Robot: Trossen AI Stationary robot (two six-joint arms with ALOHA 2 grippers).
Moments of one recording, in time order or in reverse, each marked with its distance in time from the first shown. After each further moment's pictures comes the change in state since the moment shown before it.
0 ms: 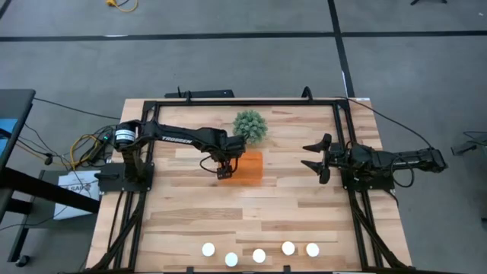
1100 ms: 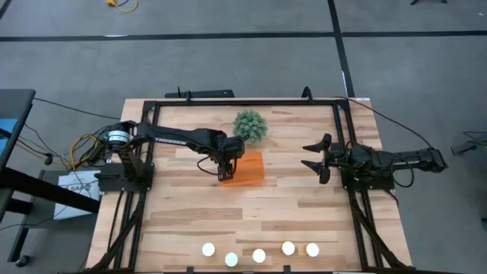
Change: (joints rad) left arm -0.038 -0.053 0.000 0.037 0.009 -0.041; right arm 0.000 -0.002 0.000 0.000 0.000 0.000
